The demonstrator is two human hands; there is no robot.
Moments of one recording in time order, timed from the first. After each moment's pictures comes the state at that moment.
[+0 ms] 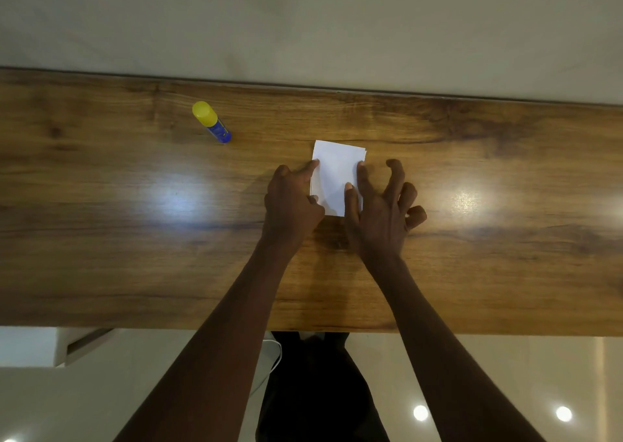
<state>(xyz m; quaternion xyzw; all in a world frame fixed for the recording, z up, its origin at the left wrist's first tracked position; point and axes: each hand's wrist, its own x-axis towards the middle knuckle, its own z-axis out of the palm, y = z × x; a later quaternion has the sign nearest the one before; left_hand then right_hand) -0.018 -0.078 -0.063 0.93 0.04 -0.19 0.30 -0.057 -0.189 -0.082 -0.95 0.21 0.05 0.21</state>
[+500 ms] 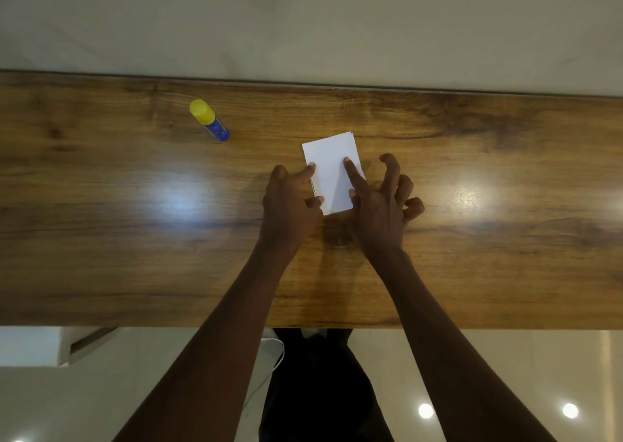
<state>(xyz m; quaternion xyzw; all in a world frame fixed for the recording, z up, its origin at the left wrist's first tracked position) -0.026 -0.075 -0.064 0.93 0.04 -0.18 0.31 -0.057 -0.194 -0.089 -0.96 0.16 0.07 0.21</state>
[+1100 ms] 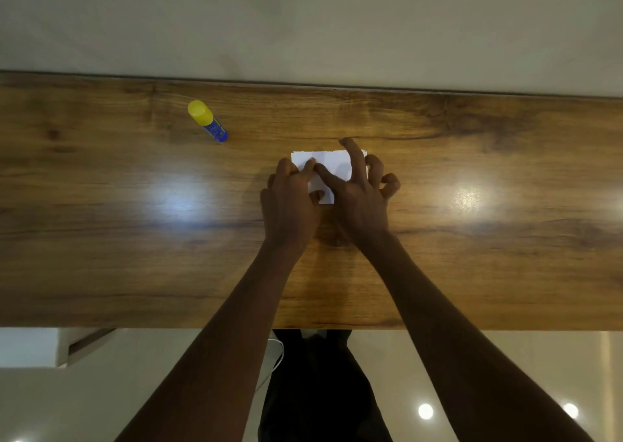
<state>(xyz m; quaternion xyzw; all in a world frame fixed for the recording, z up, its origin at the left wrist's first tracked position) -0.023 -0.080 -0.068 0.95 0.00 -0.15 0.26 -0.037 -0.185 -0.087 -0.98 0.01 0.08 0.18</state>
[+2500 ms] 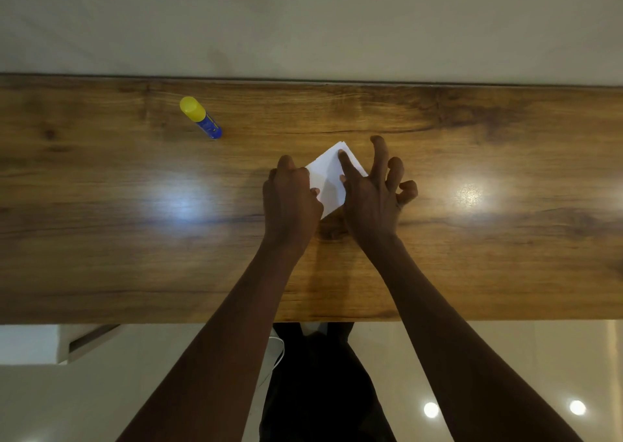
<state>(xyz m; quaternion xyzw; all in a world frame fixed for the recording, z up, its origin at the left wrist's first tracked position) -0.030 -0.089 -0.058 0.96 0.01 -0.12 0.25 -0.052 -0.198 -0.086 -0.97 0.13 0.06 0.19</state>
